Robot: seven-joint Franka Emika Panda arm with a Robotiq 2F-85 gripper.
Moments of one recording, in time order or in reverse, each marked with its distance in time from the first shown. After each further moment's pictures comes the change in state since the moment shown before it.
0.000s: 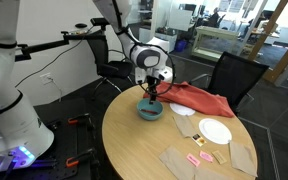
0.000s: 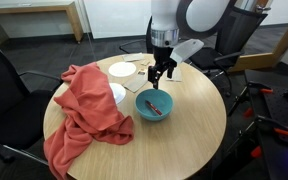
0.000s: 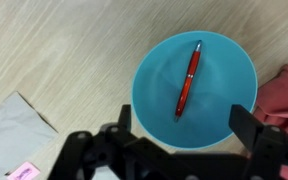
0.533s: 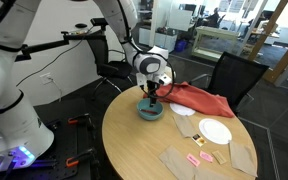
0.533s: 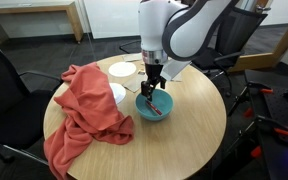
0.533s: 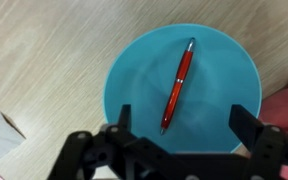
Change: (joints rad) arm 0.073 0.165 -0.033 0.132 0.000 0.000 0.000
